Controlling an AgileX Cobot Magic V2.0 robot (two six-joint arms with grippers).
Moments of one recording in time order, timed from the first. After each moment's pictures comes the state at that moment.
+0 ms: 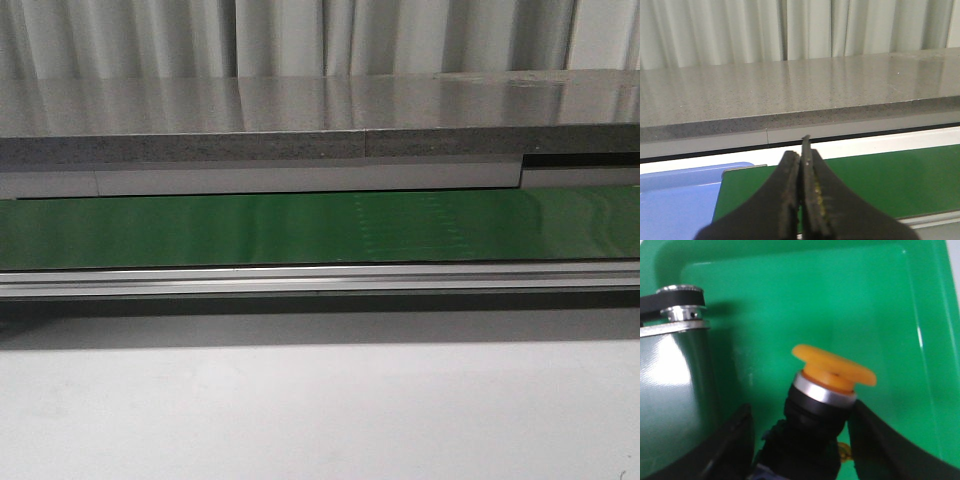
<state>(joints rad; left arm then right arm) -0.08 0.22 -0.26 -0.48 0.15 0.49 -0.33 1.86 -1.46 -0.16 0.78 -0.07</state>
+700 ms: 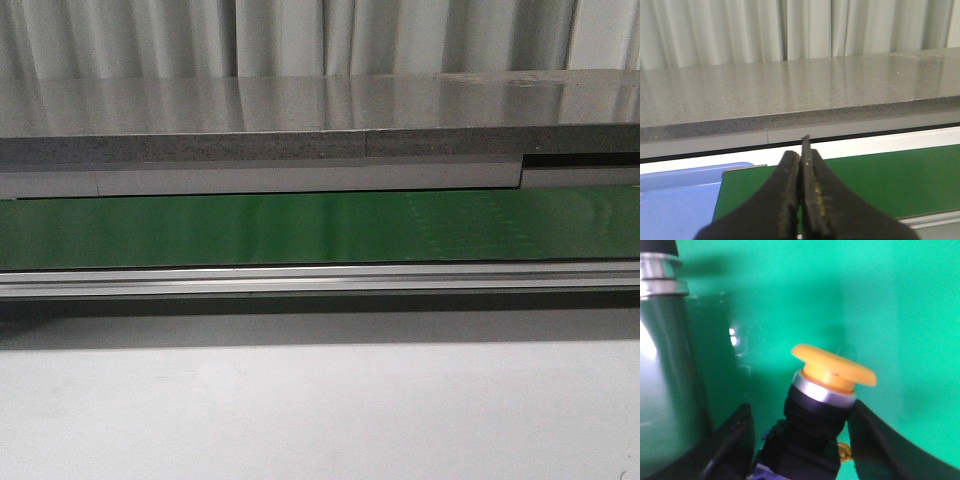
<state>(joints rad) -0.08 0.22 -0.26 -0.48 0.15 0.49 -0.33 1.97 -1.46 -0.16 0.80 -0.07</state>
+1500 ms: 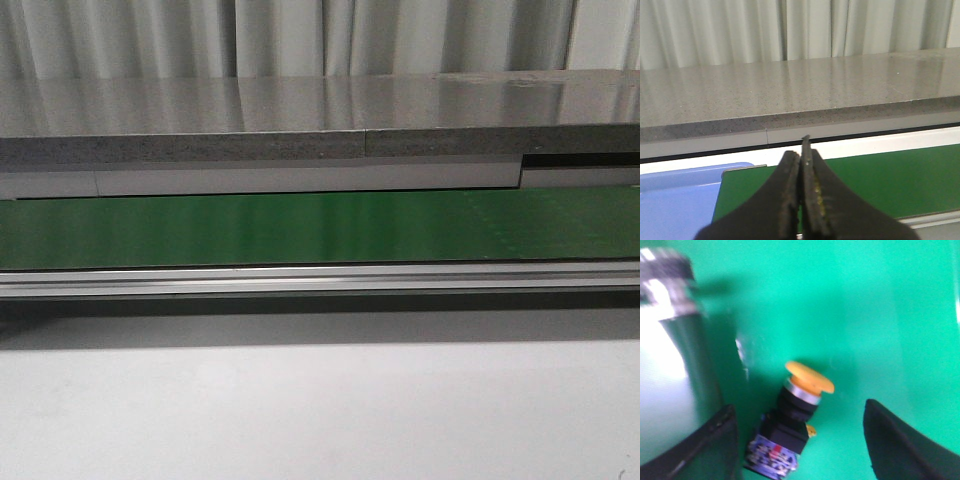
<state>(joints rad) -0.08 0.22 -0.26 -0.48 0.15 0.49 -0.33 1.91 -1.46 -0.13 0.79 -0.04</state>
